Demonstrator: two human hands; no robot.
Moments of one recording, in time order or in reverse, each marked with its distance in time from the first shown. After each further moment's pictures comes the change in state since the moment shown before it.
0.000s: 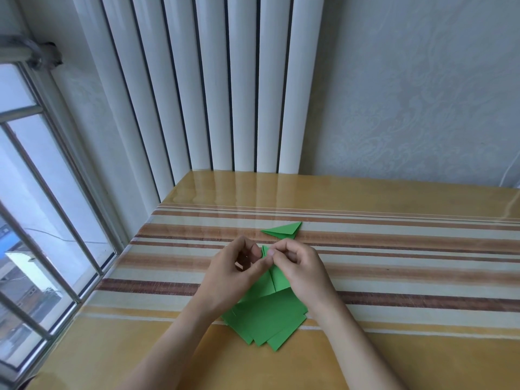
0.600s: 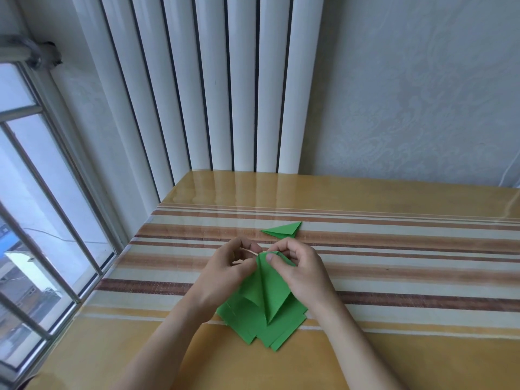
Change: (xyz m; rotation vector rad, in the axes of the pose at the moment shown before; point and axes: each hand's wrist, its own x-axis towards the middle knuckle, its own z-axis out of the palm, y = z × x) left_hand -0.002 0.011 -0.012 -0.186 -0.114 -0.265; right_hand 0.000 0.005 -0.002 -0.109 0.032 -0.009
